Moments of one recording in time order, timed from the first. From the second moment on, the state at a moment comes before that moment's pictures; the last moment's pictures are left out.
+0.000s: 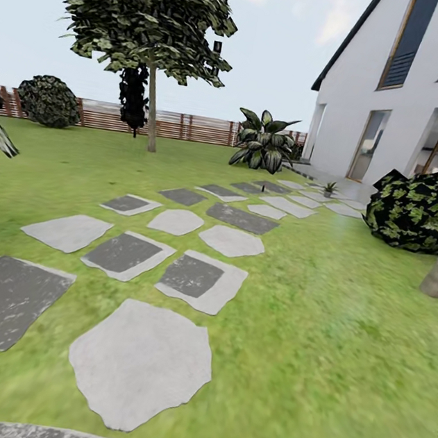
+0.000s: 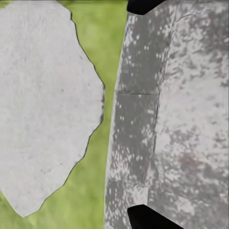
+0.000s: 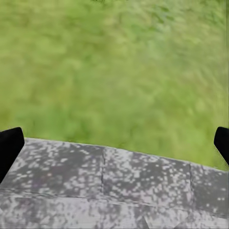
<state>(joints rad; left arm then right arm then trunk) -0.19 0.03 0.07 -0.16 0.01 -0.63 0.00 -0.04 -0.04 0.00 -0.45 0.00 -0.43 -0.31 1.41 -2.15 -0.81</state>
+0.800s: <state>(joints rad) -0.19 0.03 0.07 -0.16 0.01 -0.63 0.00 -0.04 -0.04 0.00 -0.45 0.00 -0.43 -0.31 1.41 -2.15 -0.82</state>
